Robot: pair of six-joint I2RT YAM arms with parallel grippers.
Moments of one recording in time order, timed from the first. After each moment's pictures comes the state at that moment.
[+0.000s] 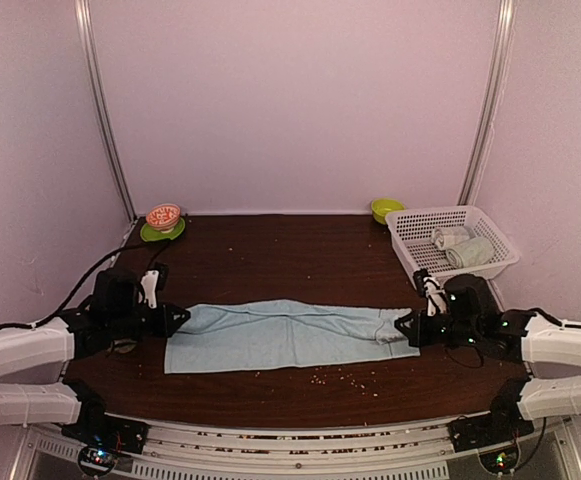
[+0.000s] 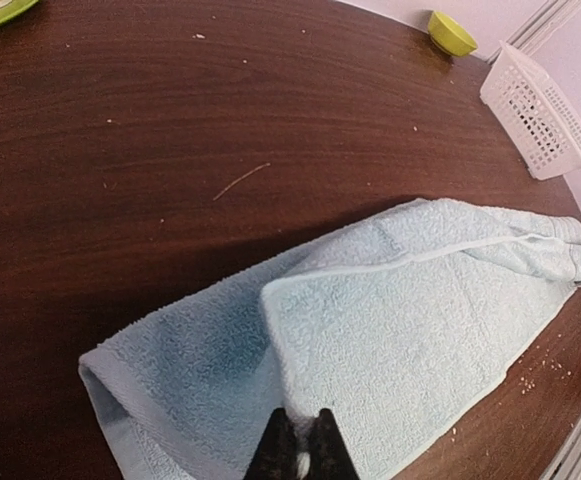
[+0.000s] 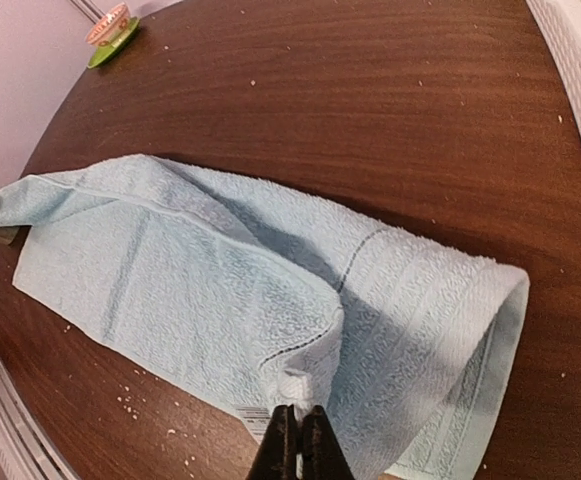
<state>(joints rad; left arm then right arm) -0.49 0.96 0.36 -0.01 0.17 -0.41 0.67 0.95 0.38 -0.05 -0.03 0.50</state>
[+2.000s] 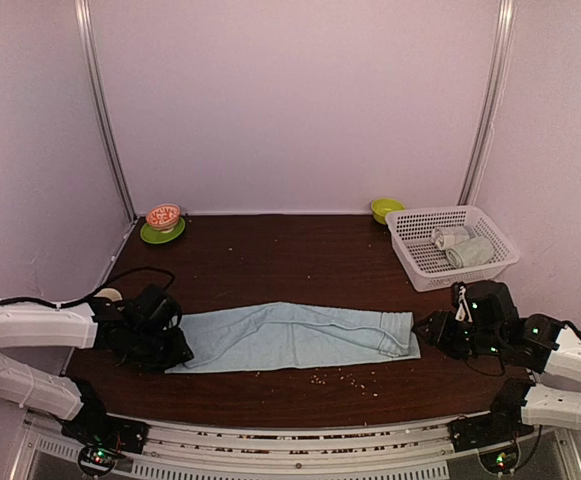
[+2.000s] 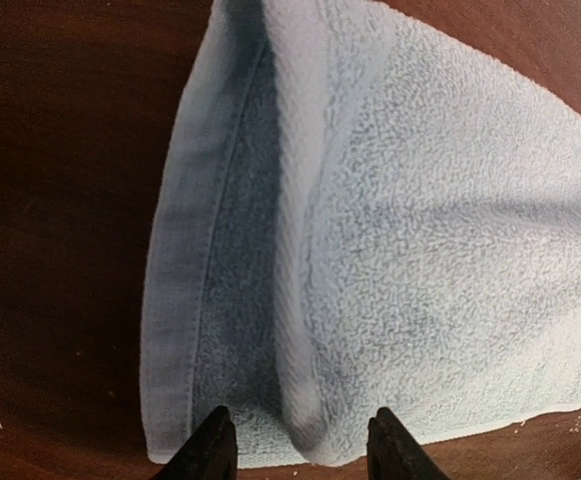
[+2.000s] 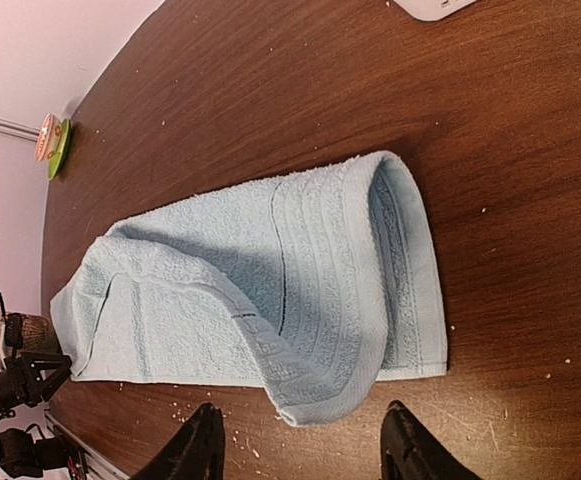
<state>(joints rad) -0.74 1.18 0.50 -0.47 -0.09 -1.09 0.67 0.66 0.39 -0.44 0.06 0.98</state>
